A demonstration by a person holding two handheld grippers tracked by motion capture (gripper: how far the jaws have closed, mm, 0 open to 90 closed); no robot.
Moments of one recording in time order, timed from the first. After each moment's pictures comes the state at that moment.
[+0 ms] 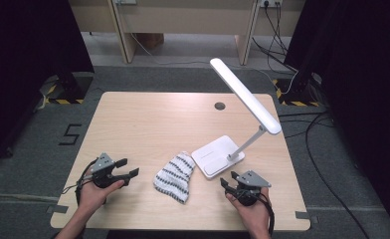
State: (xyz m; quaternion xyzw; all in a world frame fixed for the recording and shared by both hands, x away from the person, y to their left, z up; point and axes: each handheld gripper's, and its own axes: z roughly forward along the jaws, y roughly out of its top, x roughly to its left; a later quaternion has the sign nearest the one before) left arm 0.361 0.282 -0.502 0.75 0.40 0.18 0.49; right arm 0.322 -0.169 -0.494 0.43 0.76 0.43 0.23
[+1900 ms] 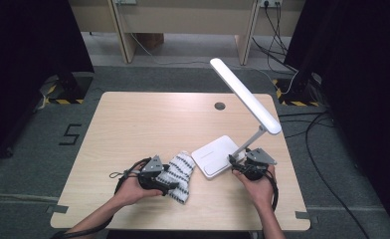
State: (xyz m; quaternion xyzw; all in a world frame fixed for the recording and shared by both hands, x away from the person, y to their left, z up) left arm 0.382 0.166 -0.512 0.86 0.25 0.09 0.43; right arm 0.388 -0.192 -0.483 0.45 0.73 0.43 0.30
